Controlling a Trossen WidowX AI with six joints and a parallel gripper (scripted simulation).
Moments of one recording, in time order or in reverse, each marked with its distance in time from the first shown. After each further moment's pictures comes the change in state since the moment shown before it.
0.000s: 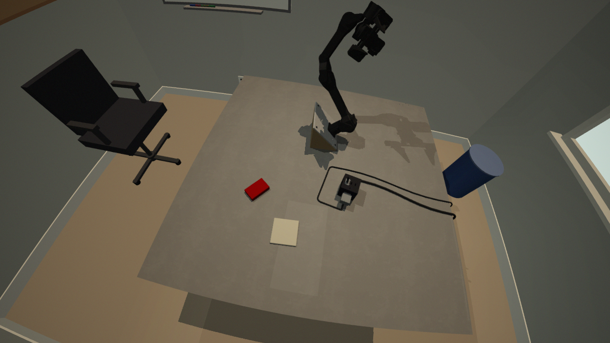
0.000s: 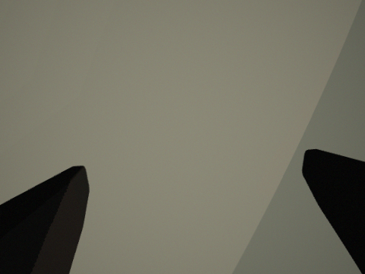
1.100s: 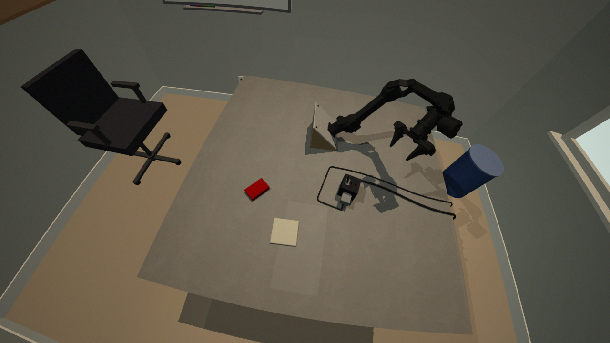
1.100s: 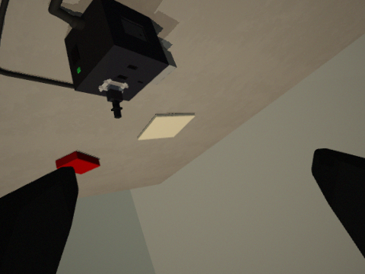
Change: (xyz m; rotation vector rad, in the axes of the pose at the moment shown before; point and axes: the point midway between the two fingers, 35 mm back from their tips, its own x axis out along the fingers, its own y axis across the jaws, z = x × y) arm 0.212 0.185 0.293 -0.392 -0.022 1.206
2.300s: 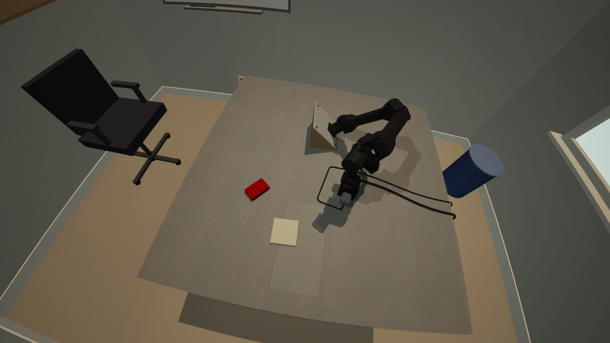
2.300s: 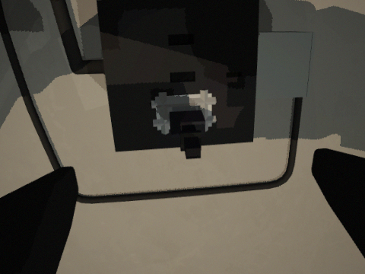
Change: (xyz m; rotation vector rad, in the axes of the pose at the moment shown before) arm 0.210 0.049 -0.075 0.642 -0.654 0.542
